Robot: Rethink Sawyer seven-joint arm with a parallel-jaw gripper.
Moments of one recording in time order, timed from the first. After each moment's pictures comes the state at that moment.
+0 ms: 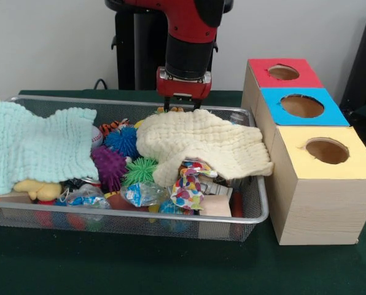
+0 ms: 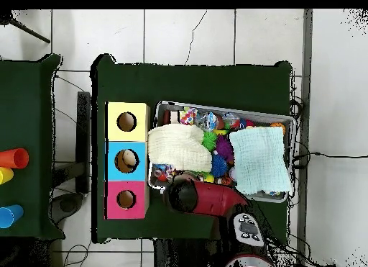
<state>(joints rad) -0.21 -0.55 -0.09 1.92 -0.11 0.18 1.57</state>
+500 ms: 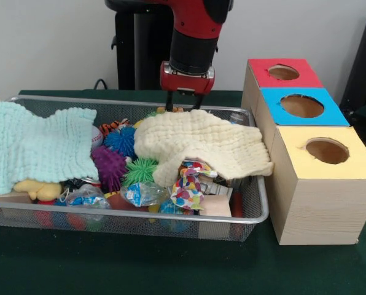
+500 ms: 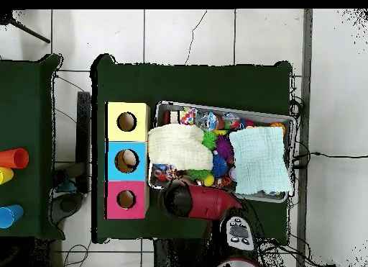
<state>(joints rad) -0.16 -0.55 -0.14 1.93 -0.10 0.18 1.57</state>
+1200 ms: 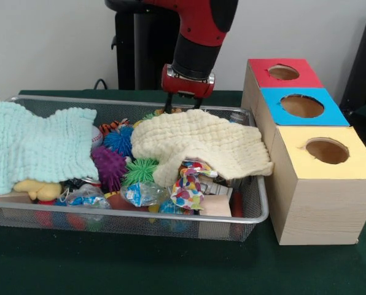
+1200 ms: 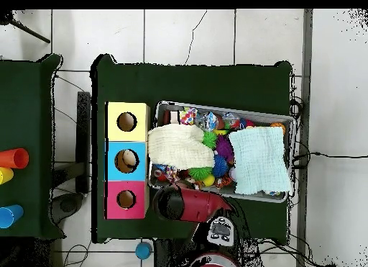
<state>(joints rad) -0.05 -0.48 -0.23 1.92 -0.05 0.13 1.57</state>
